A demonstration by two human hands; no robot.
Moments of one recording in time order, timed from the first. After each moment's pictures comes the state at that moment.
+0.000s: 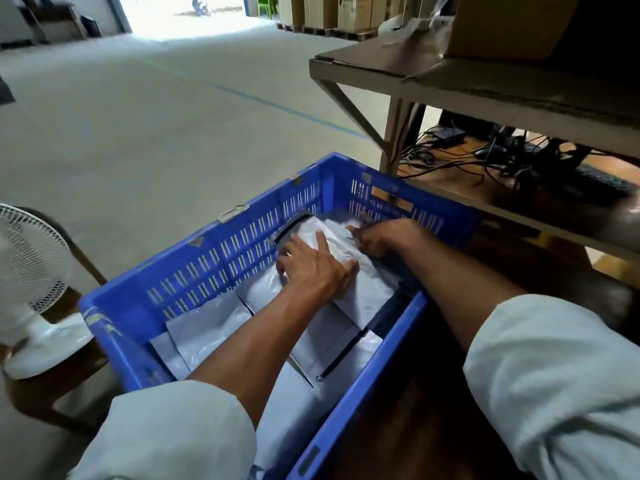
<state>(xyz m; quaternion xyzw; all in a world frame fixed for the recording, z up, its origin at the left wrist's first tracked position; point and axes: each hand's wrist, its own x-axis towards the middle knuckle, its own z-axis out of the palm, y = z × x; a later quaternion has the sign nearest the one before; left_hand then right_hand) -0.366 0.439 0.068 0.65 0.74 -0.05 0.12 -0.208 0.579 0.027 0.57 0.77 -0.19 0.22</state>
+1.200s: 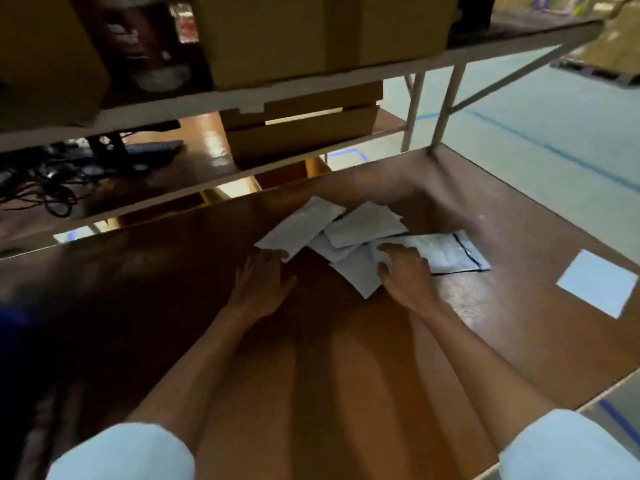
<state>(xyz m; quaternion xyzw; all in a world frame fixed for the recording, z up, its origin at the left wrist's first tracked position) 0.078 0.149 0.018 0.96 0.21 0.02 0.19 0.229 -0.094 -0.015 0.93 0.27 0.03 -0.23</state>
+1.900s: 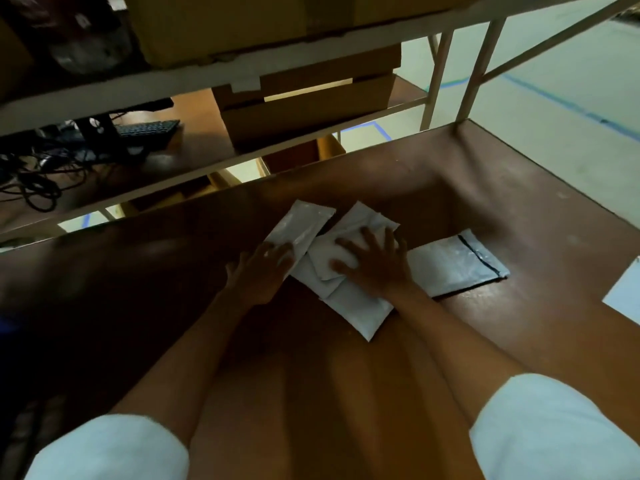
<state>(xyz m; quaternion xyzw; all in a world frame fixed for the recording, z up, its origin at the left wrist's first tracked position) 0.139 0.203 -0.035 0.98 0.15 -0.14 0.02 0.283 -0.024 -0.058 0.94 0.33 -0.09 -0.09</state>
